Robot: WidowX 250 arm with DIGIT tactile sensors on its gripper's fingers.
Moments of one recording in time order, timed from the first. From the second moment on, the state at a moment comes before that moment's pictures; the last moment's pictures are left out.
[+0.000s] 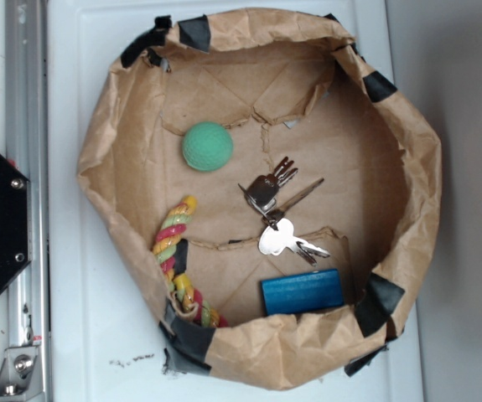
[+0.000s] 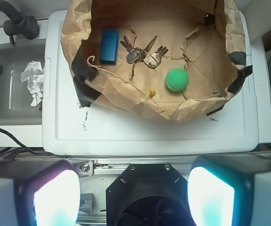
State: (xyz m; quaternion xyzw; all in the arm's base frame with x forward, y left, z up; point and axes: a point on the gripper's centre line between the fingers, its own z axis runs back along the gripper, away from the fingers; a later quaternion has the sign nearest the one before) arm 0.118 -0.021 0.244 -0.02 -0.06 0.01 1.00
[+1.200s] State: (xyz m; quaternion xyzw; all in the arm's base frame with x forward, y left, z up) arm 0.262 -0.011 0.158 -0.01 -0.09 -0.15 0.98
